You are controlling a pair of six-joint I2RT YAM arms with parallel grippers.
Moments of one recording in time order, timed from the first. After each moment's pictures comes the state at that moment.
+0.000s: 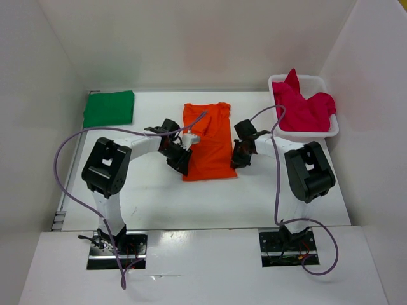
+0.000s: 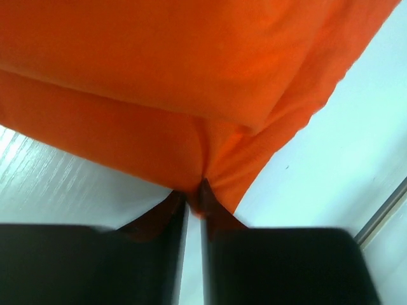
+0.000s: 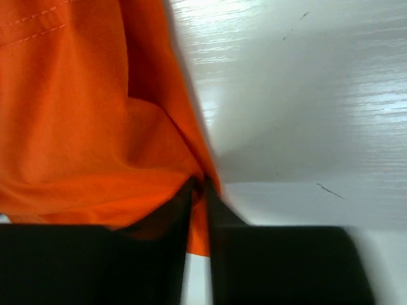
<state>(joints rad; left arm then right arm) -0.40 1.92 1.22 -0.56 0.53 0.23 0.39 1.78 1.06 -0.48 -0.06 0.67</state>
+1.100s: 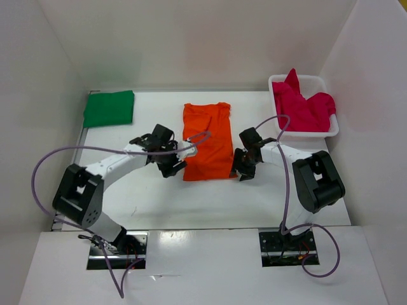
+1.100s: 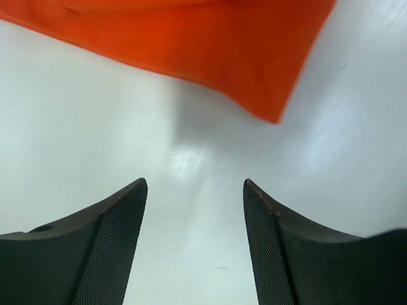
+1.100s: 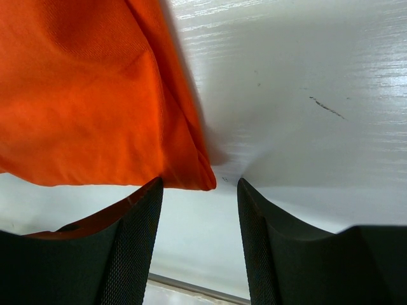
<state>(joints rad) -0.46 1.58 1.03 -0.57 0.28 0.58 0.39 1.65 0.92 -0.52 -0.17 0.67</state>
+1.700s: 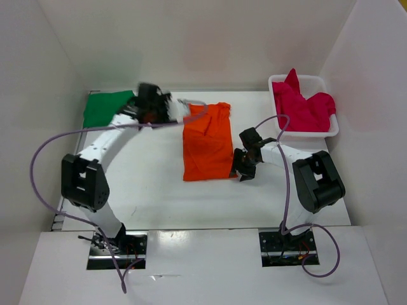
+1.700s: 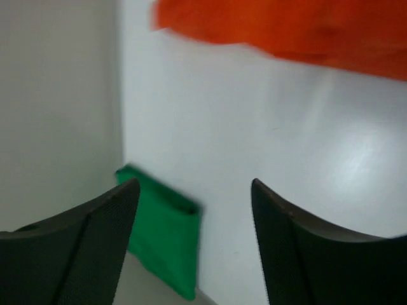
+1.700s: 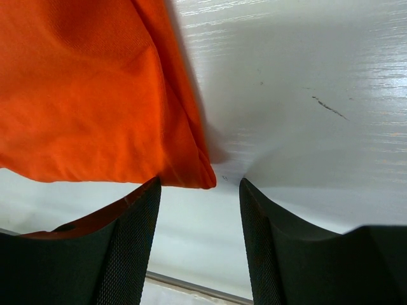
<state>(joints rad) -0.40 1.68 1.34 -0.47 0.06 1.16 0.39 1.65 0.92 -0.52 -0.18 0.66</state>
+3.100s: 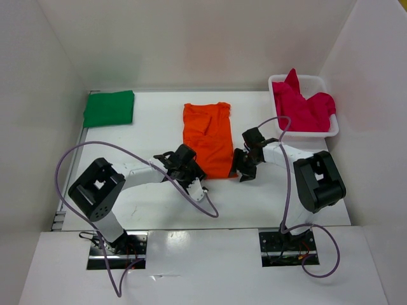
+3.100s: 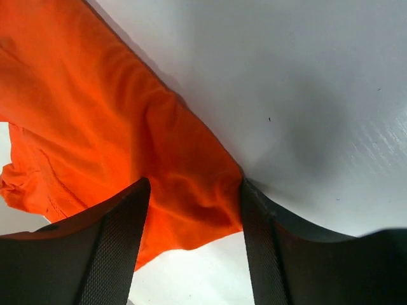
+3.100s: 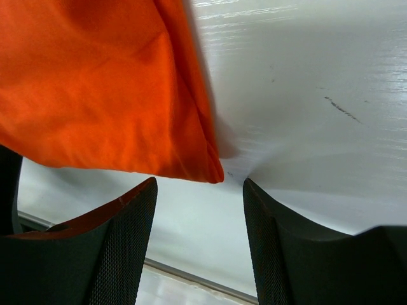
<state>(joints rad) -0.72 1.66 0.89 -0.28 0.25 1.67 0.36 1.64 0.91 -0.51 -0.26 0.62</state>
